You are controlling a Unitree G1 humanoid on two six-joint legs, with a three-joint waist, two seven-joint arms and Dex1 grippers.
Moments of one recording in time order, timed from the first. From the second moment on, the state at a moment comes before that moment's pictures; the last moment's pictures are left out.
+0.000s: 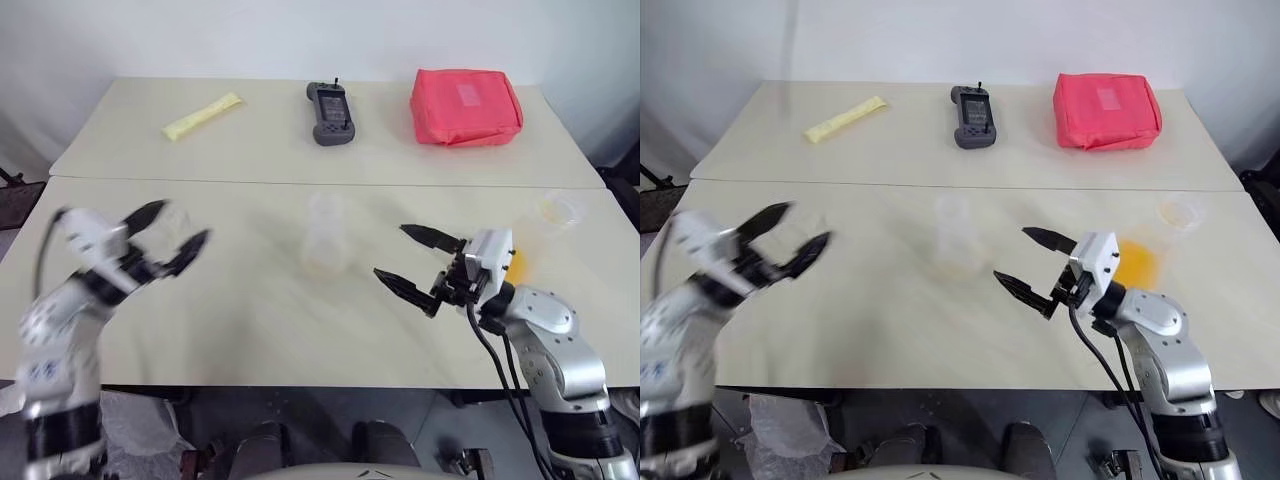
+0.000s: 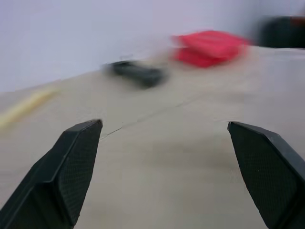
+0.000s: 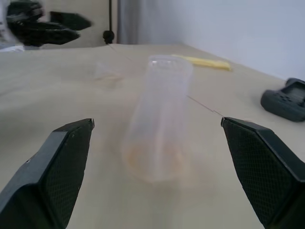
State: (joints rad) left arm -0.08 0.49 0.56 -0.16 -0.47 0.20 -0.64; right arm -0.24 -0.51 -0.05 -0.27 0.50 0.16 0.87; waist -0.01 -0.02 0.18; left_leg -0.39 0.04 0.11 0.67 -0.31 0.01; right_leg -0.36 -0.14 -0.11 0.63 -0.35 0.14
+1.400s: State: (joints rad) left arm -0.43 0.41 0.35 0.21 -0.32 0.43 -0.20; right arm -0.22 -0.59 -0.05 -0.33 0.54 0.26 1.00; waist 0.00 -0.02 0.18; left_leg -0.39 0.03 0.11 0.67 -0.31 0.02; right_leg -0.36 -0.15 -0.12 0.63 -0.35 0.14
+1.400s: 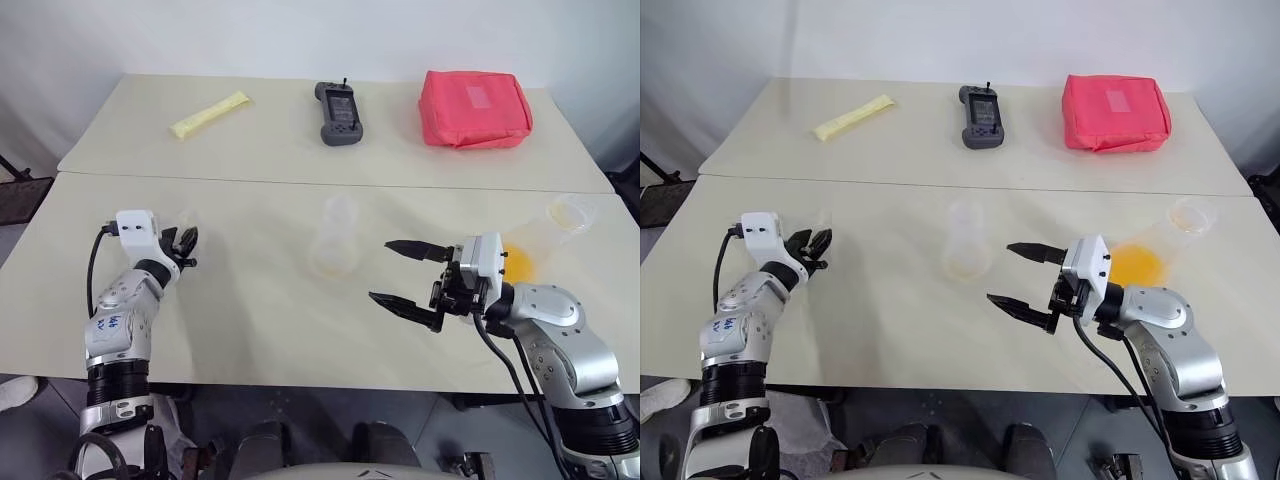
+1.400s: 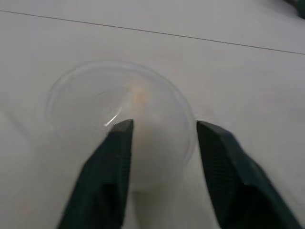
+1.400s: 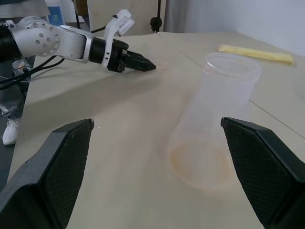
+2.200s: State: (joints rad) left arm -1.00 0.80 -0.14 0.20 -0.29 0.17 -1.30; right arm 0.06 -0.52 -0.16 -0.44 0.51 0.21 0.78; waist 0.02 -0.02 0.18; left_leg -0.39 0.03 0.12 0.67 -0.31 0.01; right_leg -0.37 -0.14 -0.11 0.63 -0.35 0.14
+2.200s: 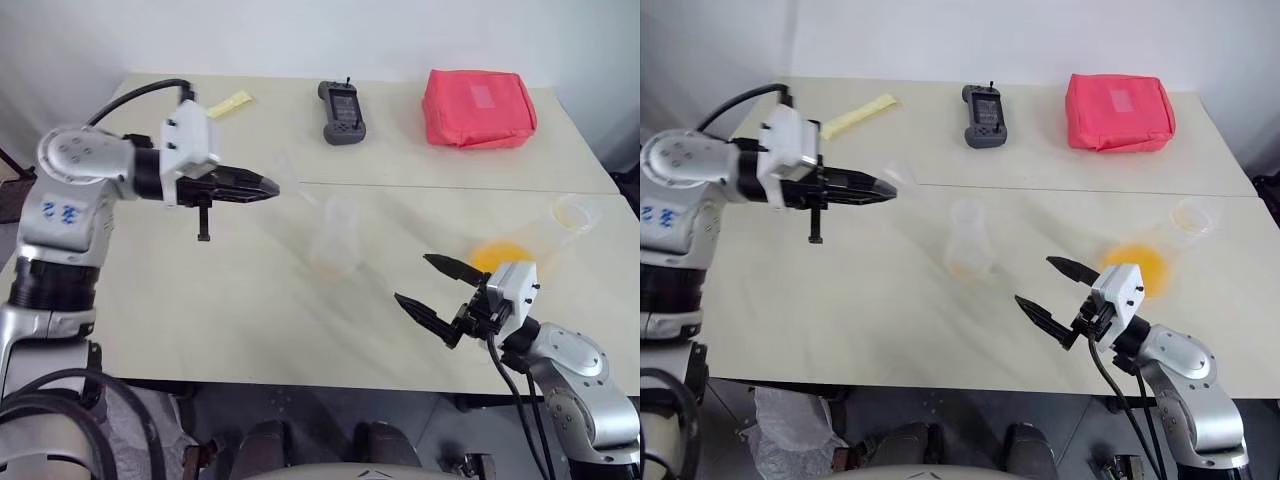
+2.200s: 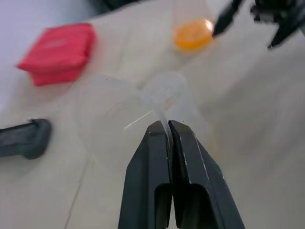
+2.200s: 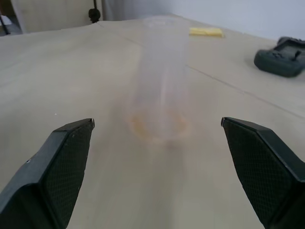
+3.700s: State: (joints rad) left arm -0.80 0.53 0.09 0.30 -0.39 0.14 -1.21; right arm 0.28 -0.40 -0.29 -0.58 0.51 0.15 0.56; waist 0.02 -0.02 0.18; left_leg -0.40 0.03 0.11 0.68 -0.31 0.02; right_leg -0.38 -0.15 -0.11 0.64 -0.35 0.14
